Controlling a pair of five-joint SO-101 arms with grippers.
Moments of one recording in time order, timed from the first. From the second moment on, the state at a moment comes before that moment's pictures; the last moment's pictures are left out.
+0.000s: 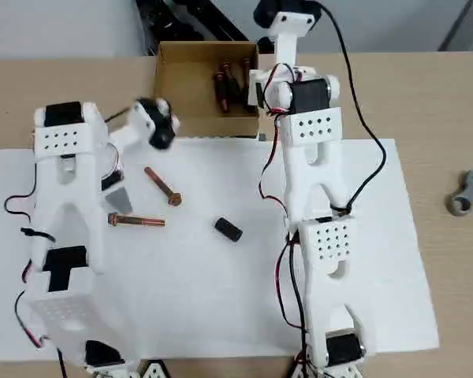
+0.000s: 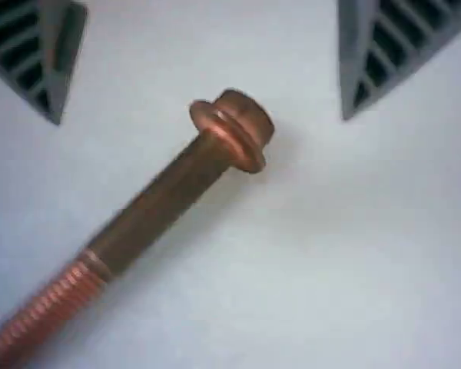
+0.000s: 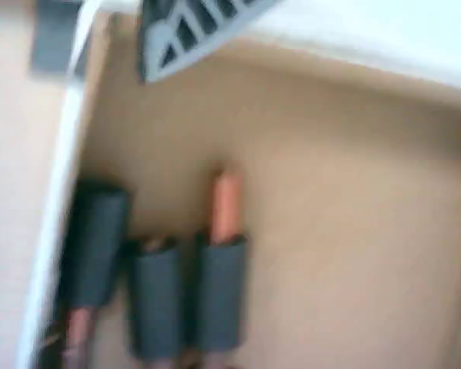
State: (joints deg) left arm -11.9 18.9 -14.8 98.8 -52.5; right arm -15.2 55.5 -91.7 90.6 -11.6
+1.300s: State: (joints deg) left arm -11.1 -5.4 7.1 98.9 29.9; right arm -15.4 -15.0 -23.4 96.5 -11.6
